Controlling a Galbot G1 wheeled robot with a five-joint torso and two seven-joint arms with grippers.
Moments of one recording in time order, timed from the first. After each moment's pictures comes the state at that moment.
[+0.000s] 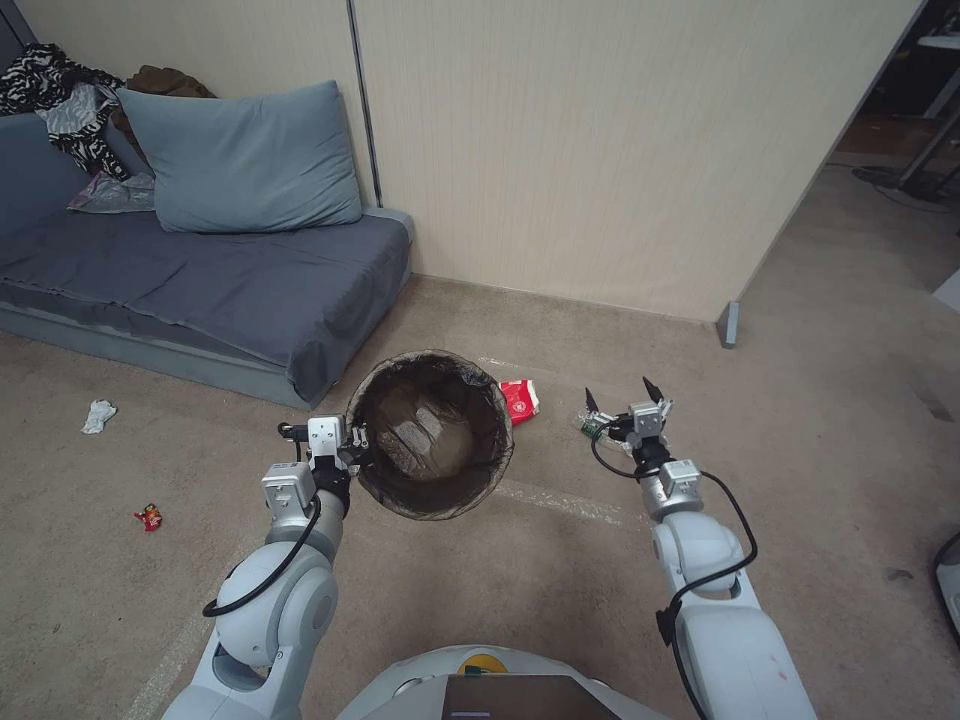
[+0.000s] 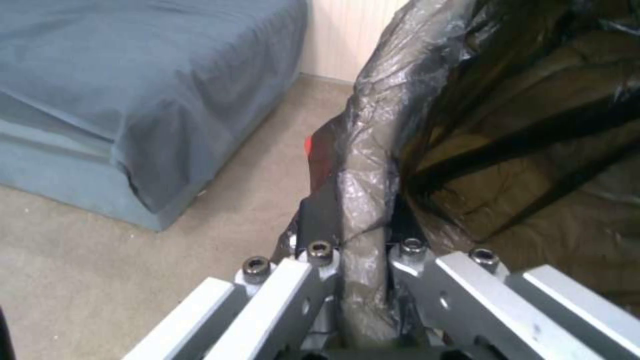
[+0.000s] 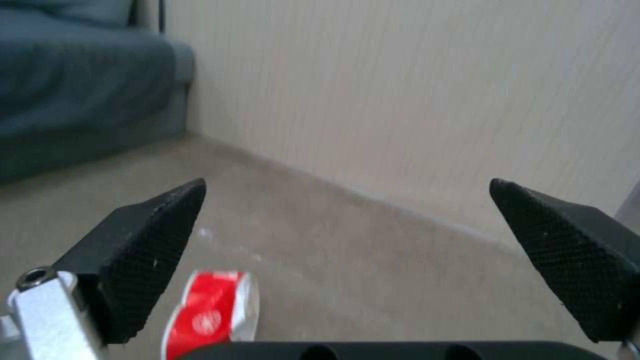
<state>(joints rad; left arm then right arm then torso) 1.52 -1.39 -0.42 -2.36 -0.30 0.56 -0.28 -1.32 1.42 0.64 1.85 -0.03 0.04 -0.14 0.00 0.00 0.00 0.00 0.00</state>
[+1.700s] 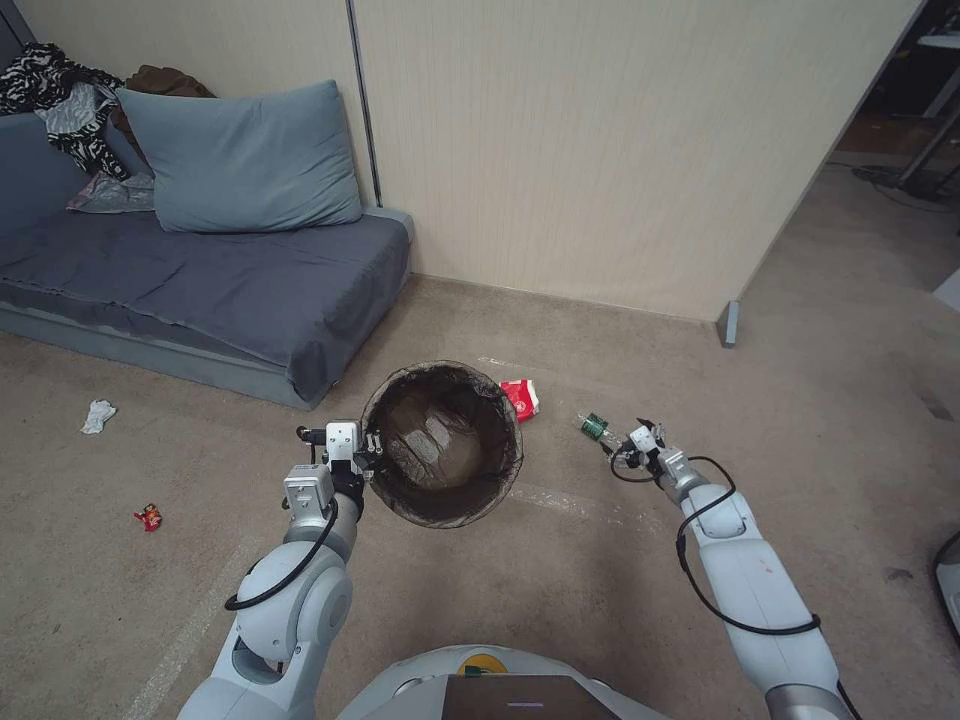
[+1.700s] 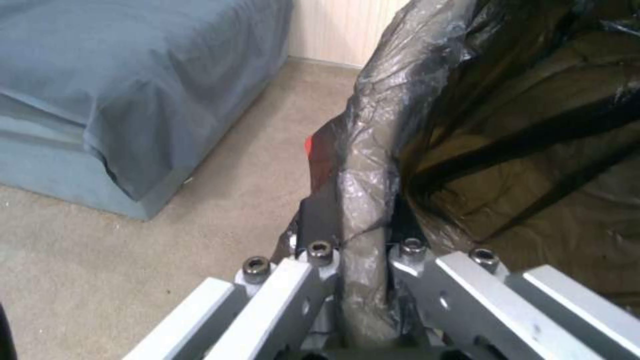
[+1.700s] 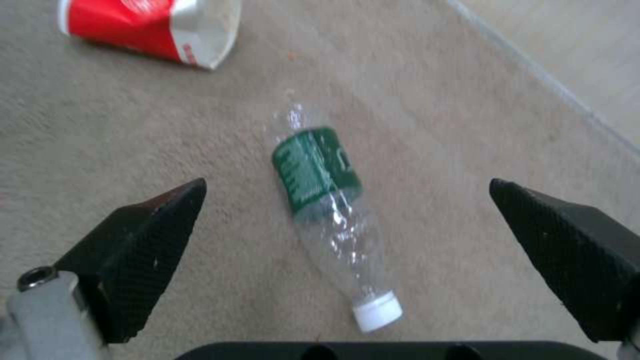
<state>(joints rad) 1.51 -1.39 -0.38 -2.32 -0.27 0.56 -0.27 -0.98 1.22 0.62 1.14 -0.24 0.04 -0.41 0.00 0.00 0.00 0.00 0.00</state>
